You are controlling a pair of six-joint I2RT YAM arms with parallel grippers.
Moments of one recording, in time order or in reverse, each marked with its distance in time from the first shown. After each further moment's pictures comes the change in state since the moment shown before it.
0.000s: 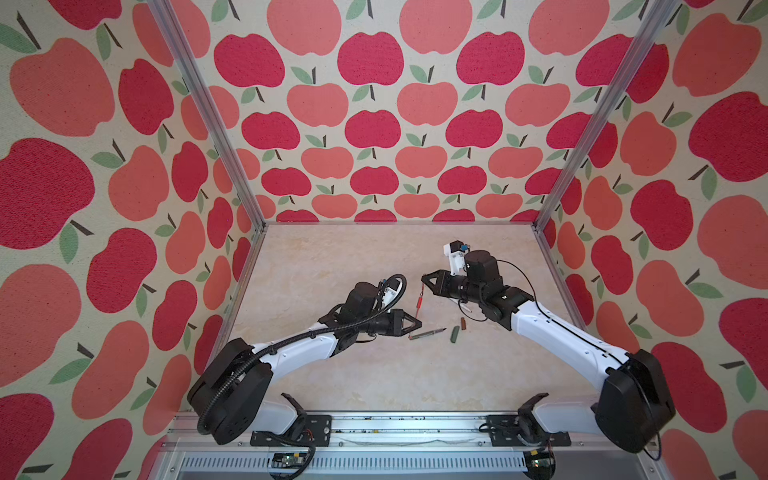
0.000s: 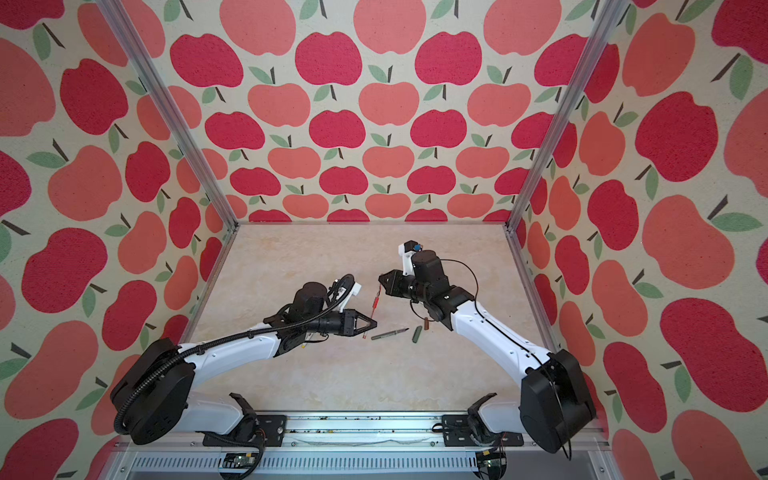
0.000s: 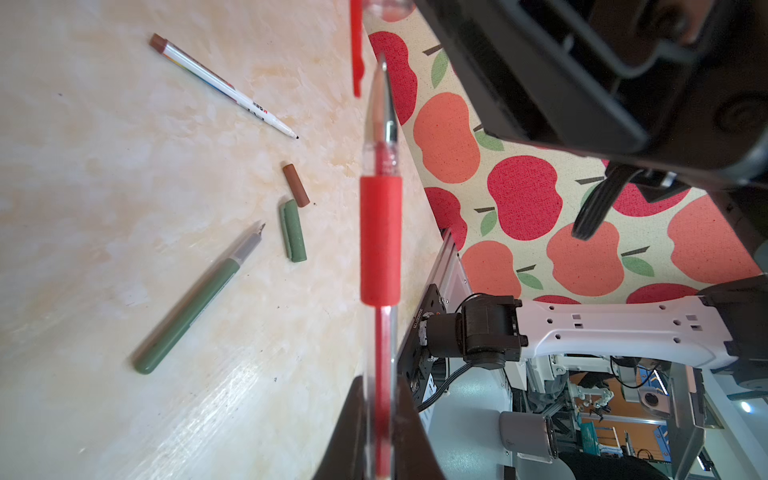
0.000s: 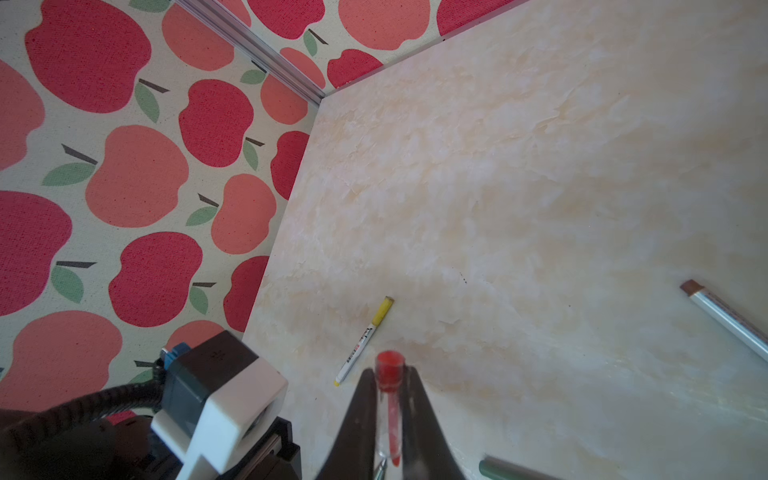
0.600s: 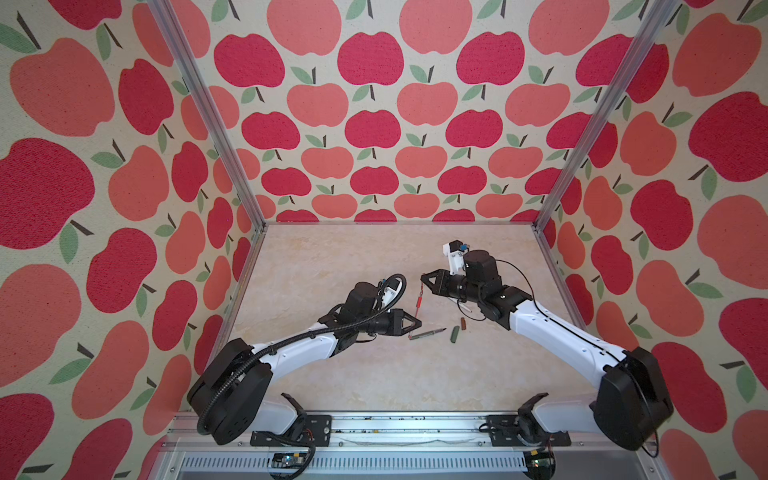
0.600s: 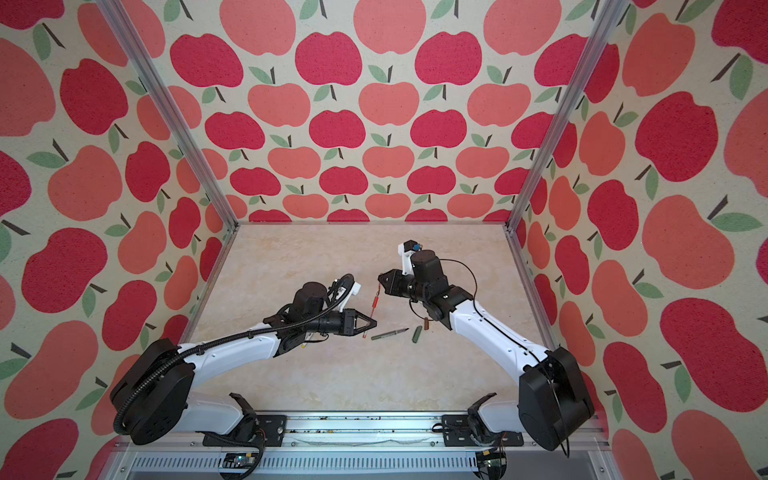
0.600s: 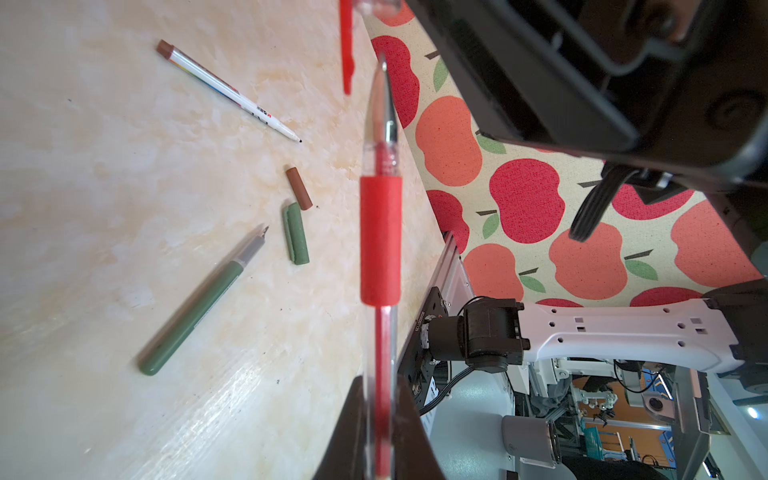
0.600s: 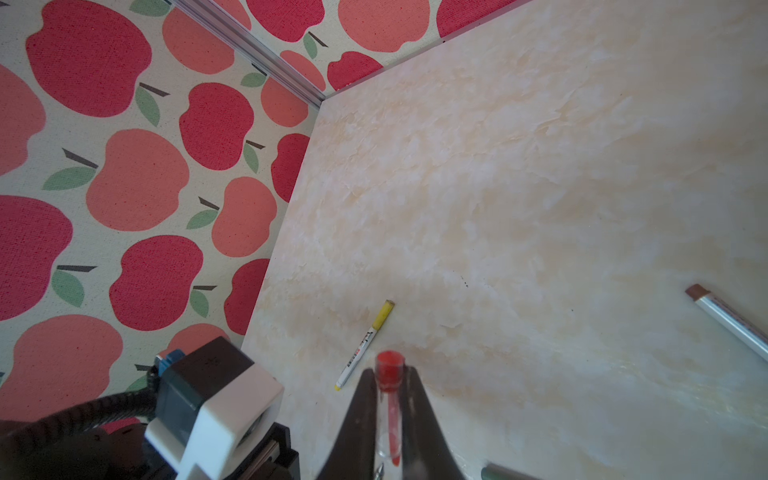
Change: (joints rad) left arm 0.000 -0.002 0.000 0.000 -0.013 0.000; right arm 0.000 0.012 0.000 0.015 0.001 0.005
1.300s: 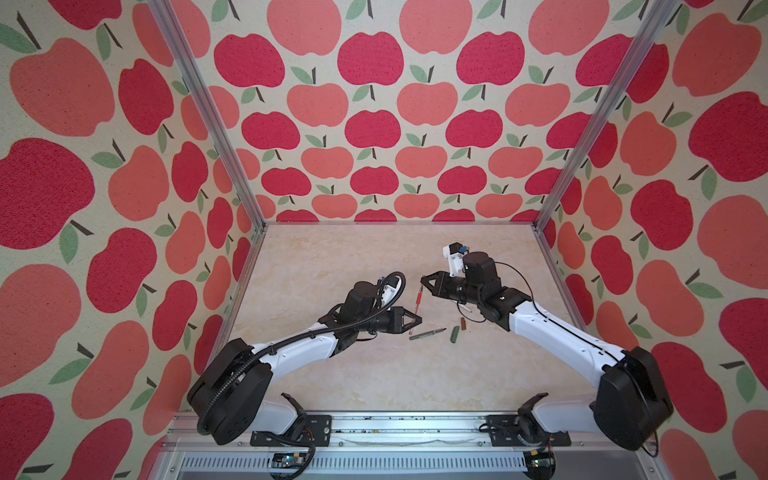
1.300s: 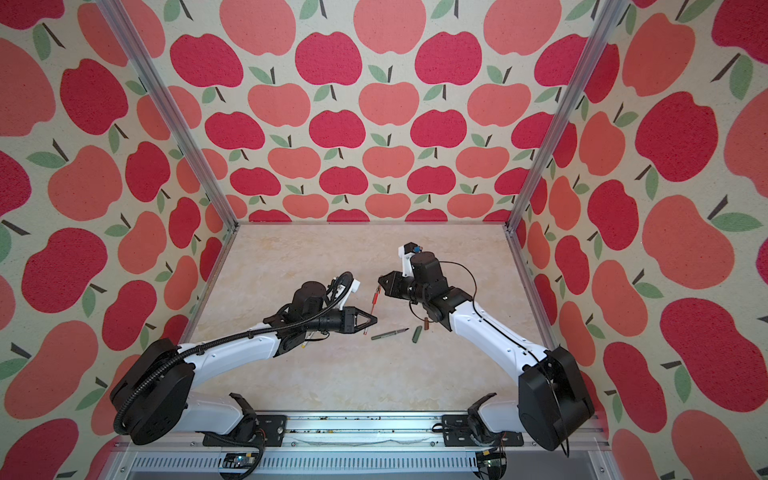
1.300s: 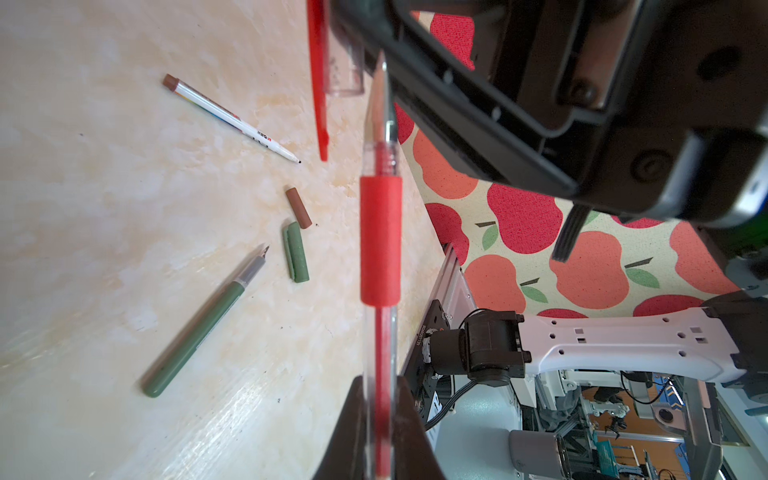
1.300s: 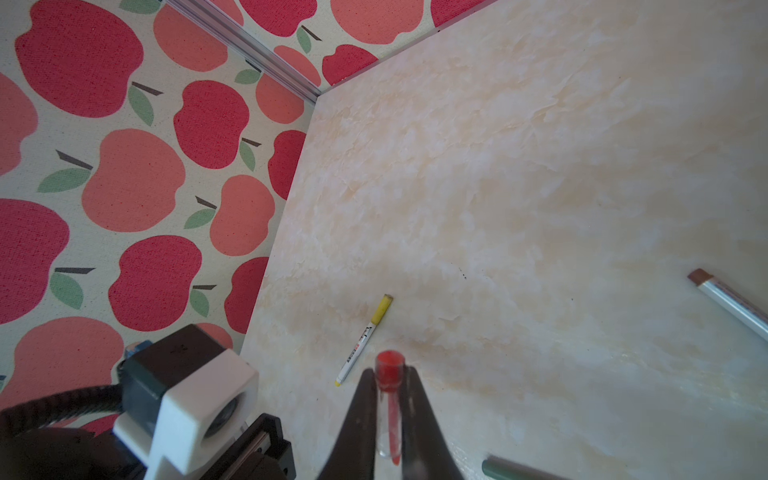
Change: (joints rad) left arm 0.000 0.000 0.000 0.040 -0.024 -0.001; right arm 0.002 0.000 -0.017 0.003 -0.001 0.022
